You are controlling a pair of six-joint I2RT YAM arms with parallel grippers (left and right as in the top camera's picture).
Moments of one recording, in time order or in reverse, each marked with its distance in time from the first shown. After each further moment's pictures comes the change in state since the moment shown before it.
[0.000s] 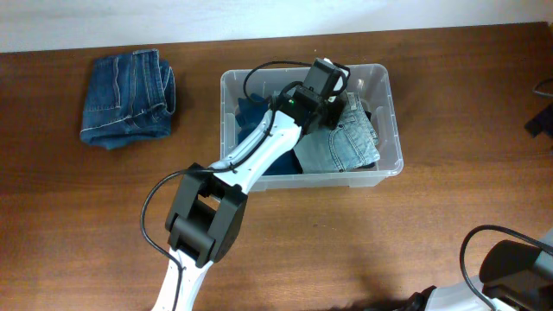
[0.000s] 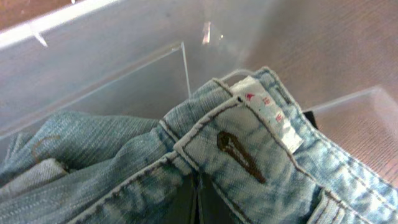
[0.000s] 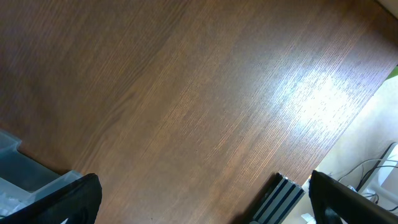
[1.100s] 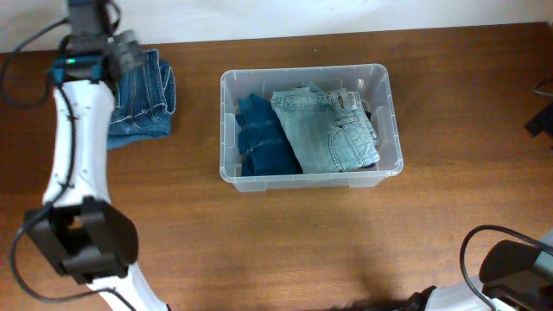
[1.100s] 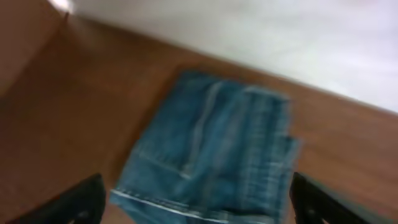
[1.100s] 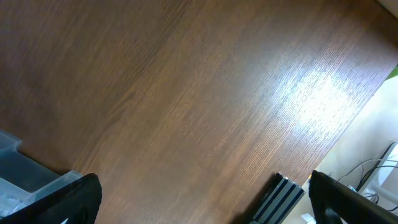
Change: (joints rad) left arm 0.752 -0.289 0.027 -0.288 -0.313 -0.070; right arm 0.000 0.000 0.000 0.000 0.000 0.000
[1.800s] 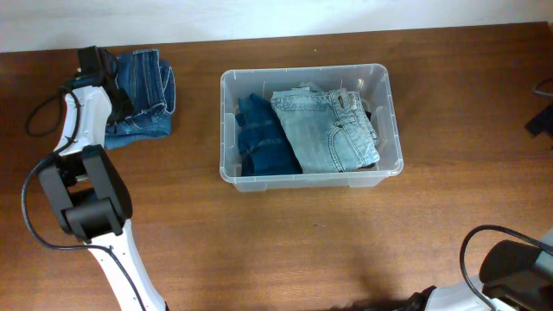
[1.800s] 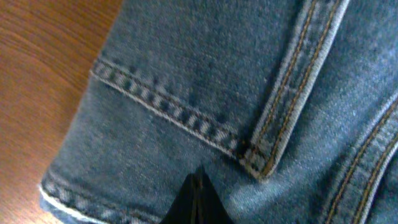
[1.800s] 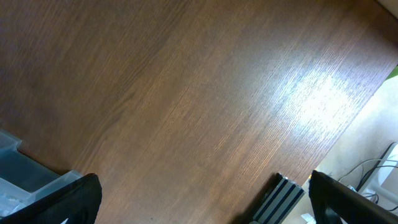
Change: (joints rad) left arm 0.120 0.358 -0.001 -0.057 0.050 -0.021; right arm 0.000 0.000 0.000 0.000 0.000 0.000
